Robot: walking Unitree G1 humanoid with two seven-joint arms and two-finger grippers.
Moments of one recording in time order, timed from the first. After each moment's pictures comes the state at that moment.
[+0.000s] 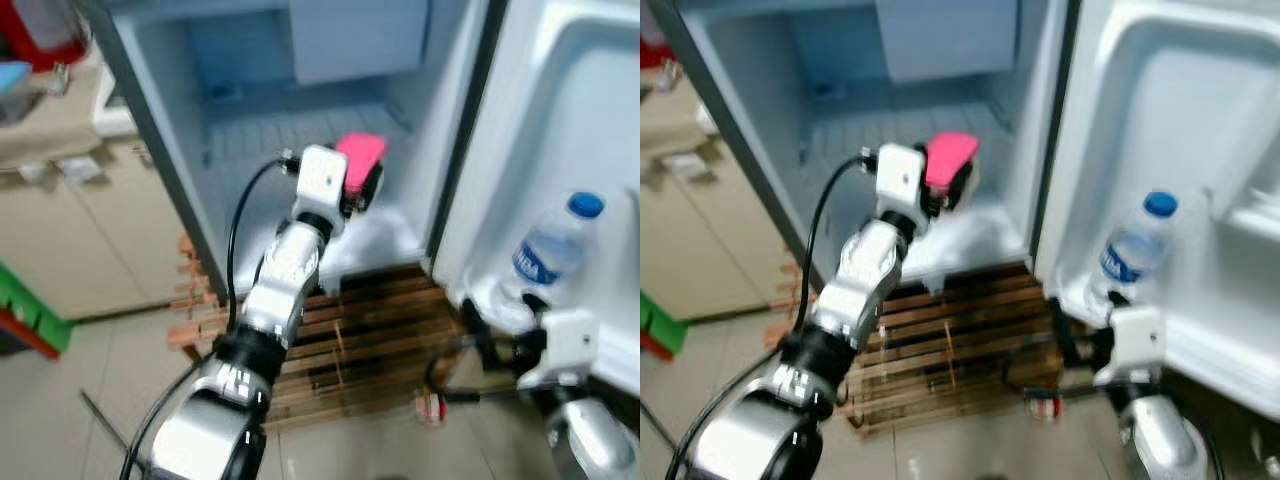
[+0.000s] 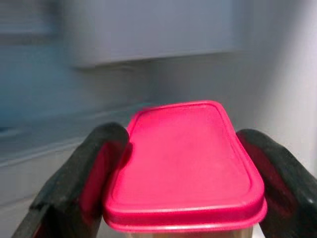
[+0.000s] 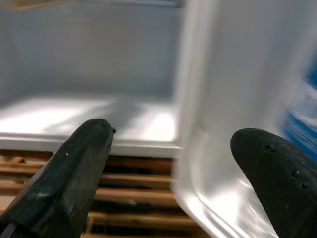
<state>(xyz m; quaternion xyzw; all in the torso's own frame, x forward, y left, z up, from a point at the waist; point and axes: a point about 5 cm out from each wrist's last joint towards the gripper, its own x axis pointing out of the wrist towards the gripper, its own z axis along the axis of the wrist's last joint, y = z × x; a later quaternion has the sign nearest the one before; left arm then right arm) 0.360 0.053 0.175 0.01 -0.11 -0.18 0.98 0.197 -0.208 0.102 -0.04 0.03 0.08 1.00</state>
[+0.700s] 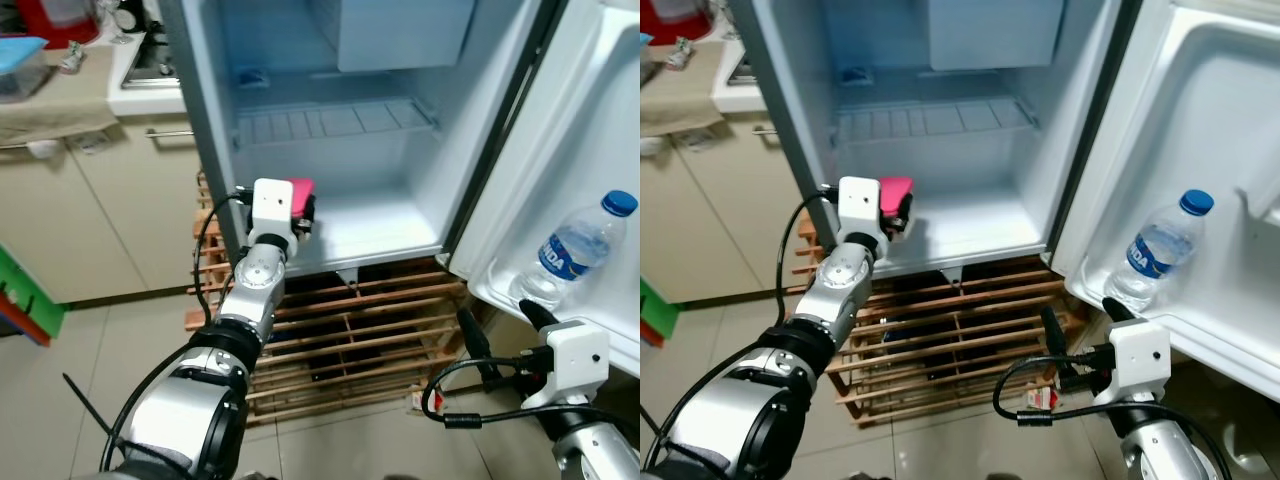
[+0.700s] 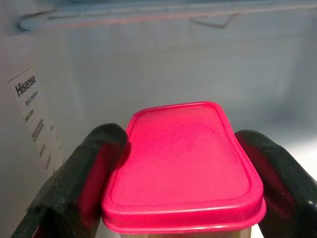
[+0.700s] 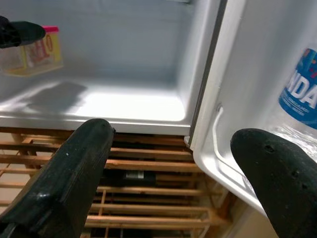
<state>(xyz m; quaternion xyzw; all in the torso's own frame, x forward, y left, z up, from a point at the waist) 0.377 0.106 0.123 0.04 0.01 -0.02 1.00 0.166 -0.200 0.122 -0.04 0.03 0.08 1.00</state>
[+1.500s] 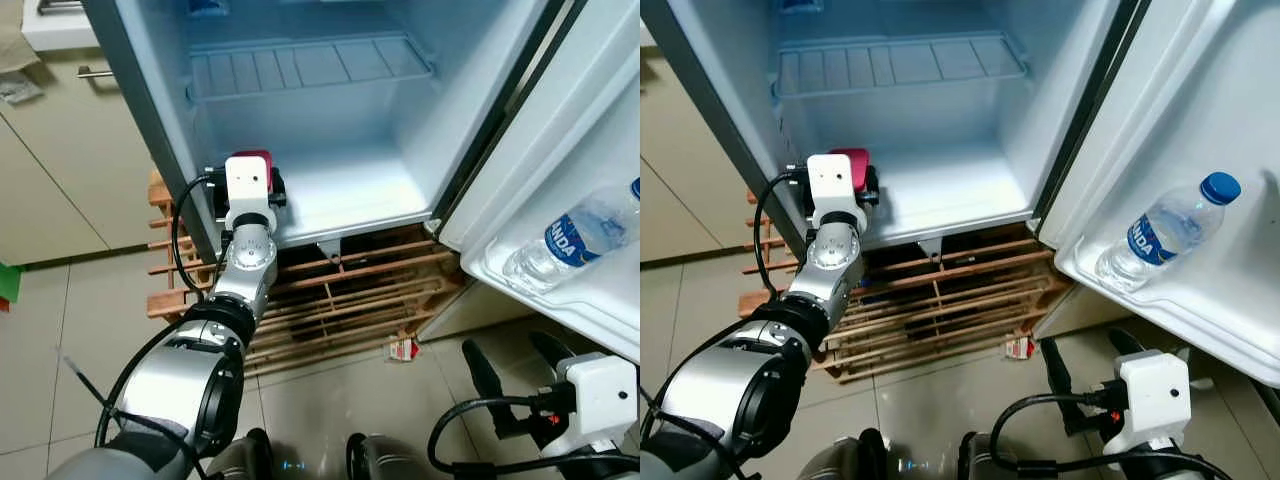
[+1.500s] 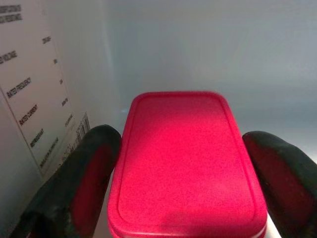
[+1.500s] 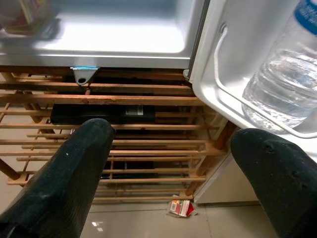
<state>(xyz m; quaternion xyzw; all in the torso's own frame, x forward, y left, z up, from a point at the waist) 0.386 0.108 0.146 -0.02 -0.03 0.11 0.99 0.127 -0.195 0.133 -0.04 0.09 0.08 0.99</state>
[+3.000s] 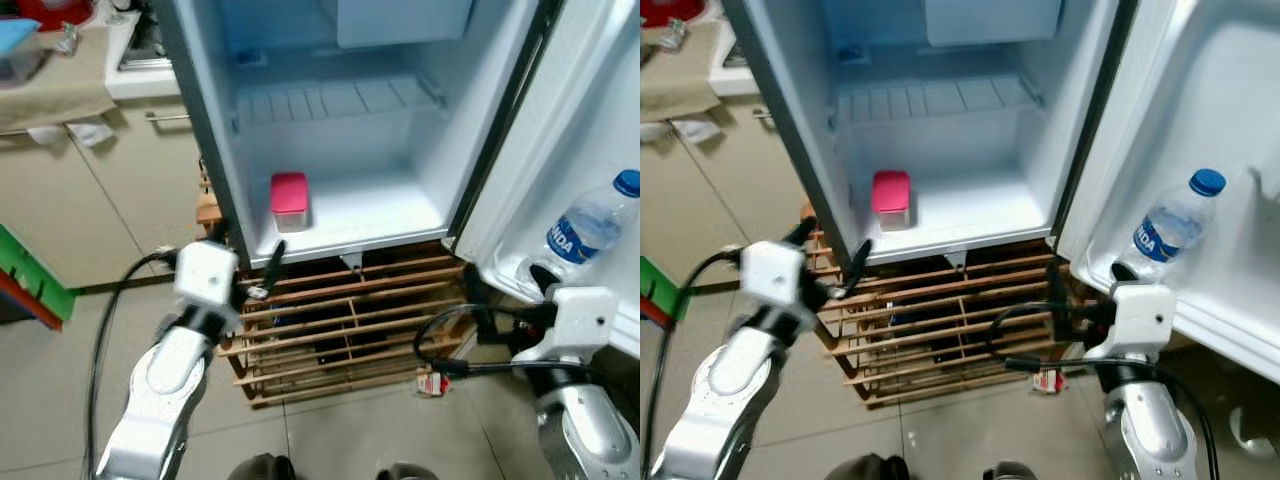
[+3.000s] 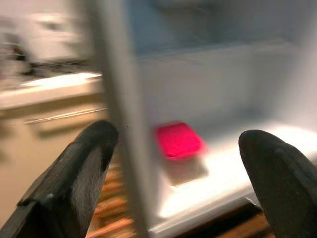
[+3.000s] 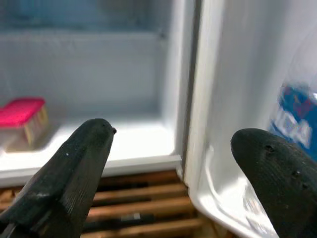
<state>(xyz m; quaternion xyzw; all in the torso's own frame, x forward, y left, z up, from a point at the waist) 0.250 0.156 0.144 0.04 -0.10 -0.08 0.99 0.210 -0.195 0.139 -0.01 -0.04 0.00 1.00</state>
